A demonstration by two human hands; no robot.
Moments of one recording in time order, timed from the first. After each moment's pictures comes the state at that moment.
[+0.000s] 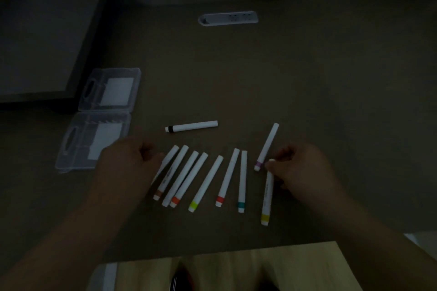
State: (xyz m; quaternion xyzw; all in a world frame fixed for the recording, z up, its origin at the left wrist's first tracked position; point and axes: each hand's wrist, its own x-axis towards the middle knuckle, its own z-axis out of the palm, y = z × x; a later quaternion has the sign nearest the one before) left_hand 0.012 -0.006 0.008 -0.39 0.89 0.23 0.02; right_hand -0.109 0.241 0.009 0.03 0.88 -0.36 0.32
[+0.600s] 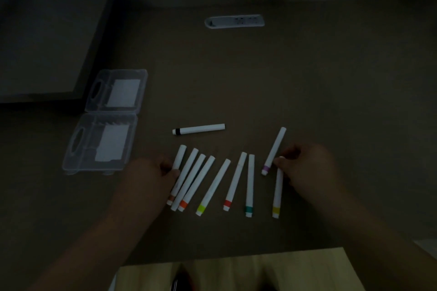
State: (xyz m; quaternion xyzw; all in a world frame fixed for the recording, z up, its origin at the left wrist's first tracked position) left_hand 0.013 0.004 -0.009 -0.38 0.88 0.27 0.13; right_hand -0.118 0.234 0.005 0.02 0.91 -0.30 0.28
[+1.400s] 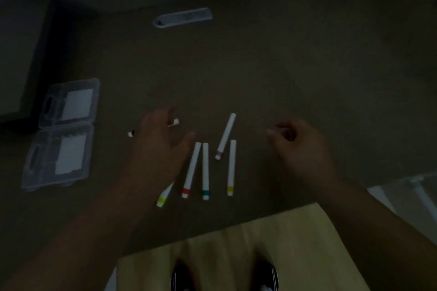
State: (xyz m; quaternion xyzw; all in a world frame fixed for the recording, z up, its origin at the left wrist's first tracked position) left_hand -0.044 0.079 0.035 -0.25 0.91 0.34 -0.01; right_hand -0.121 0.318 0.003 0.04 0.90 -0.42 0.13
